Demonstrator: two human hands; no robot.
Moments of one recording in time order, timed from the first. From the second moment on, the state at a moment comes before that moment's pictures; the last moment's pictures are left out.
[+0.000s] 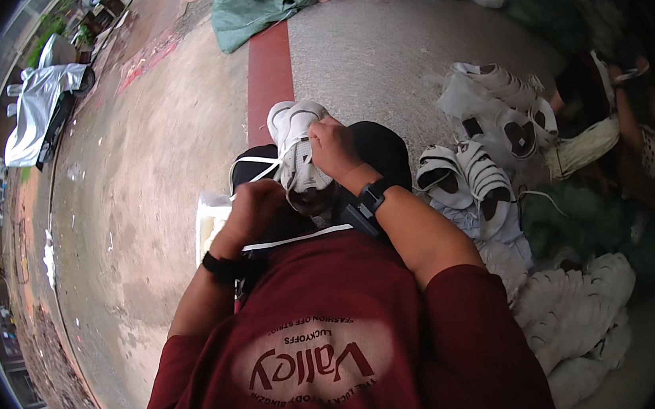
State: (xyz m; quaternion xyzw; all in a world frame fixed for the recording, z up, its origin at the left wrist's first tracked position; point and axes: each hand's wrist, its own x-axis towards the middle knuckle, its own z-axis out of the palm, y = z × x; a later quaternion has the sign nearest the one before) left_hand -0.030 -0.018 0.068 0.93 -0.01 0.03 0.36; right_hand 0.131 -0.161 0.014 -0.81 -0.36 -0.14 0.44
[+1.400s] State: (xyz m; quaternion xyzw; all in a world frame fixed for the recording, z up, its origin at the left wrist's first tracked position) left_hand 0.071 -0.018 0.002 0.81 0.25 0.17 0.51; right_hand 0.124 -0.146 0.012 -0.83 -0.39 -0.05 0.41
